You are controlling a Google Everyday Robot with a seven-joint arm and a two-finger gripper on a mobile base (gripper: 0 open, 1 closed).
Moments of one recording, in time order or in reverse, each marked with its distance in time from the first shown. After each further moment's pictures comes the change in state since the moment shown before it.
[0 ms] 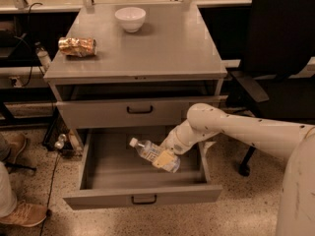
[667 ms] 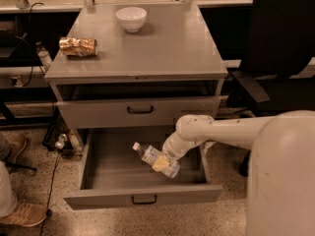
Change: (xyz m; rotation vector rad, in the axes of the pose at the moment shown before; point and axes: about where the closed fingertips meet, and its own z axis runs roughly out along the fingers) arm 0.033 -0.020 0.042 0.120 0.121 0.144
